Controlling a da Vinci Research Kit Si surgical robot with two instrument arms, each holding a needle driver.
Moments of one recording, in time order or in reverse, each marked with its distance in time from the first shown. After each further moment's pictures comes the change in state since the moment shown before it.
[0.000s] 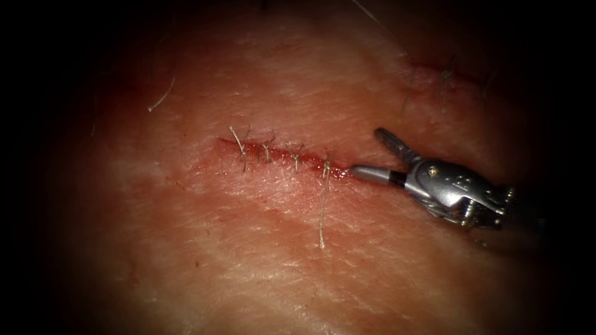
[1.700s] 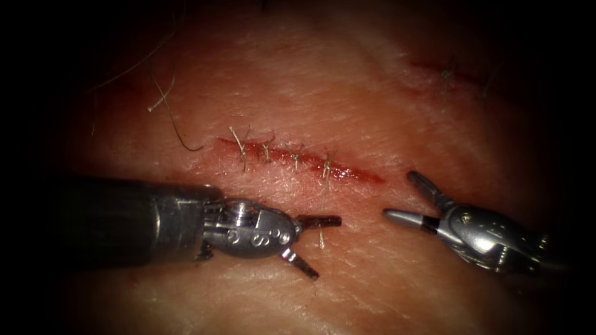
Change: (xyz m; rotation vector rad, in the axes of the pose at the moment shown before) right arm -0.001 -0.003 -0.004 -0.007 -0.001 -0.010; left arm -0.009 0.026 0.011 -0.249 0.185 0.501
